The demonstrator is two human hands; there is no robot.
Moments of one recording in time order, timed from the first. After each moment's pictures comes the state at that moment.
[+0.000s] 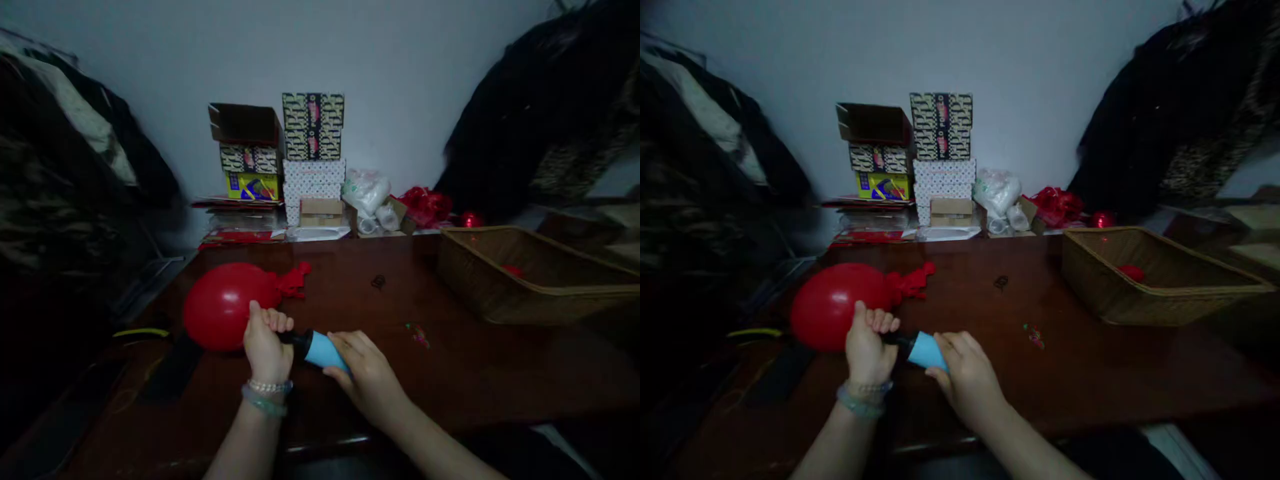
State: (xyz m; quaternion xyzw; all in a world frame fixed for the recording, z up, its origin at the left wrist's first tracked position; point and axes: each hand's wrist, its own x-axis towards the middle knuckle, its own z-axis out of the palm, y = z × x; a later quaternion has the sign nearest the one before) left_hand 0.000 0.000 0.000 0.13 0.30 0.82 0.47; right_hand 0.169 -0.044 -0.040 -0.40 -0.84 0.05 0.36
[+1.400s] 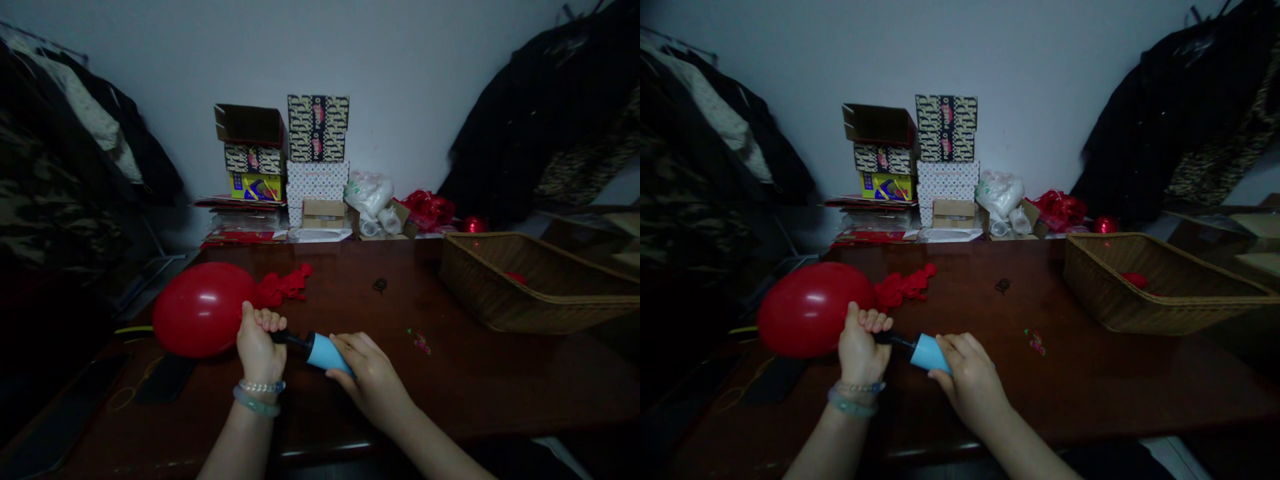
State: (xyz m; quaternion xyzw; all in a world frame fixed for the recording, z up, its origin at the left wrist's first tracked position) left_hand -0.020 0.000 0.003 0.12 0.29 0.83 0.47; right_hand 0.170 -0.043 -0.034 -0.41 -0.84 0.07 0.35
